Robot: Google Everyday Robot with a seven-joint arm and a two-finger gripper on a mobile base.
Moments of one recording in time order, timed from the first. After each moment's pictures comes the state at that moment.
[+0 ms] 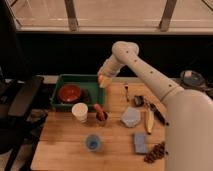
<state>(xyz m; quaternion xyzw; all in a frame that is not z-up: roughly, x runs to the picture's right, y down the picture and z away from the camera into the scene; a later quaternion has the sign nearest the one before) -0.001 -0.048 0.830 -0.24 -0.26 -0.01 0.94</state>
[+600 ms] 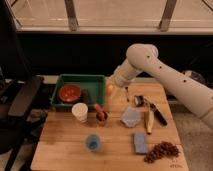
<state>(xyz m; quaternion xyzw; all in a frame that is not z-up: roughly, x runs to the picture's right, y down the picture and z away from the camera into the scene) 0.042 0.026 0.699 -0.28 -0.25 -0.01 0.93</state>
